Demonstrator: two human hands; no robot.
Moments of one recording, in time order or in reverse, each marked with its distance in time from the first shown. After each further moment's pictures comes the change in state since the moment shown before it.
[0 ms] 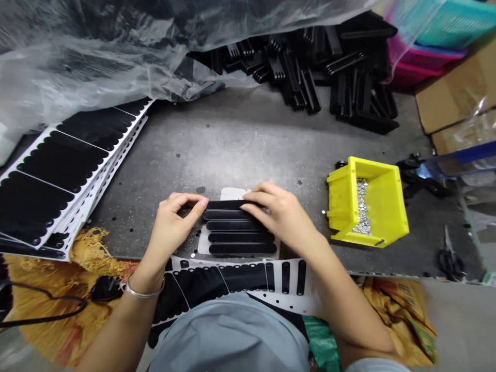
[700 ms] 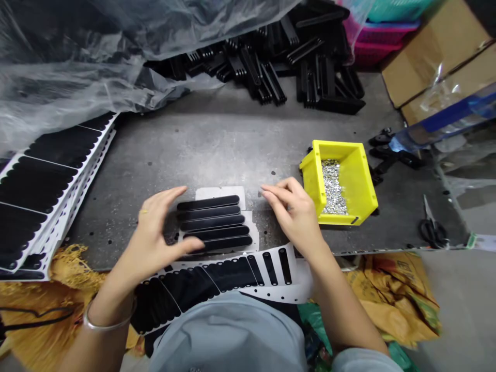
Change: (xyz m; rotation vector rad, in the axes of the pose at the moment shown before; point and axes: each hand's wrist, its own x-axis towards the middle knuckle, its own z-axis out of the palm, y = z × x) left_hand -0.010 0.026 -0.004 0.316 -0.219 0.379; right_hand -0.063 0.024 -0.024 -0.029 0.394 0.283
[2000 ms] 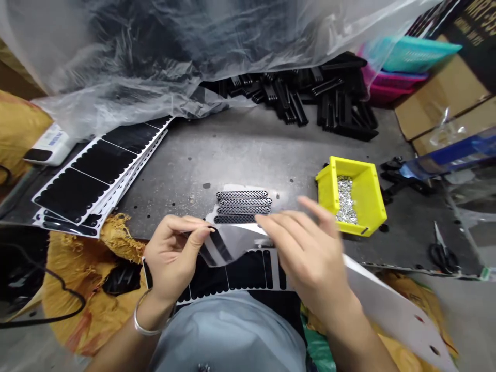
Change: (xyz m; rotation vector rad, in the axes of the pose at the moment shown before) left_hand -0.056 0.072 0.004 -0.750 0.573 -0.175; right_hand -0.045 -0.094 -0.038 -0.280 -0.188 -0.418
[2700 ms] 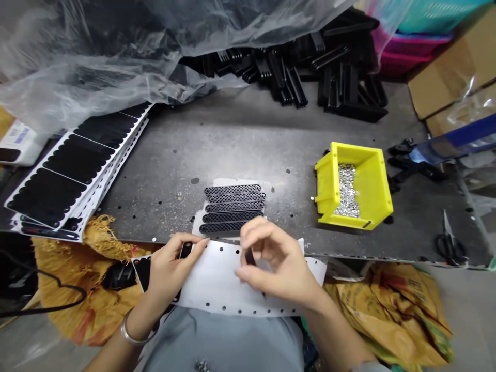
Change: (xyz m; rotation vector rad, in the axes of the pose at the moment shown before) left_hand -0.026 -0.043 -0.031 0.503 -0.268 -0.146; right_hand -0.017 -0.002 0.053 1.110 -0.018 0.287
